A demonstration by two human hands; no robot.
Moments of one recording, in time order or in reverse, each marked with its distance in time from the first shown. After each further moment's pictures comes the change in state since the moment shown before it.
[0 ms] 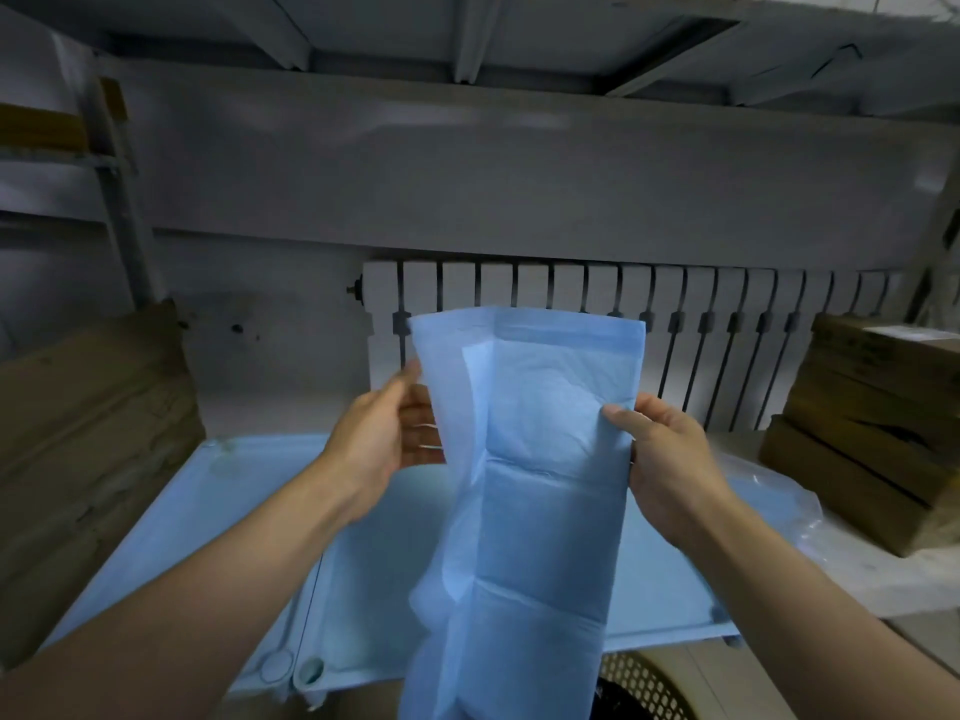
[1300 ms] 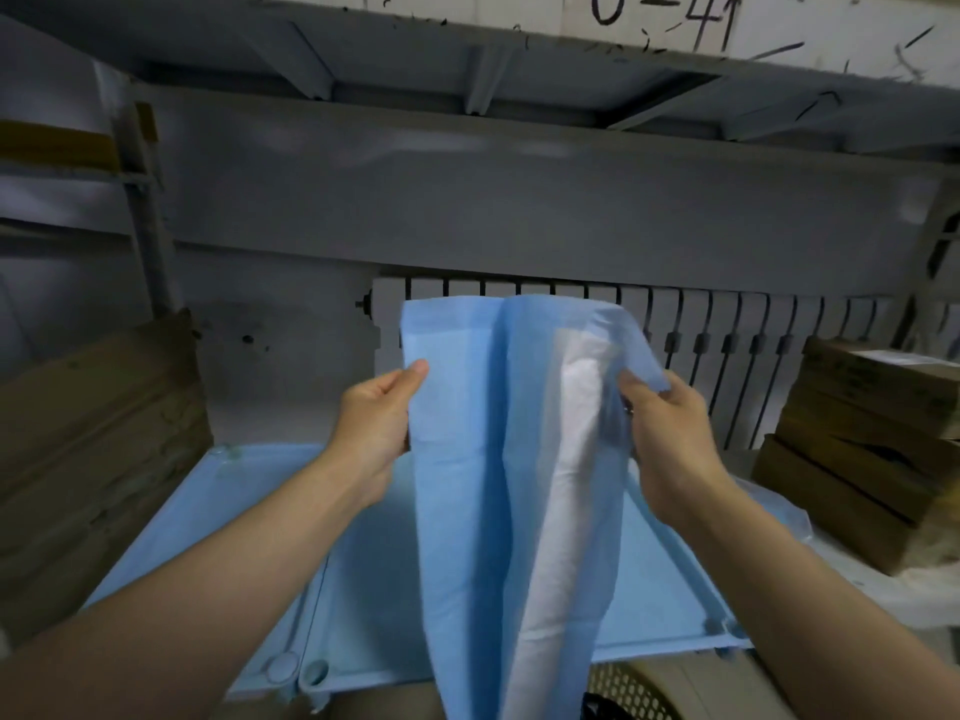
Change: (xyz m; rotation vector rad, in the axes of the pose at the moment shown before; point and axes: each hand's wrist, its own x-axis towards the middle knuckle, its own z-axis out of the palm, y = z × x) left_hand -0.002 0.016 0.002 -0.053 0.178 0.089; right_hand -0.017 -0.036 0.023 -0.190 0.141 -0.162
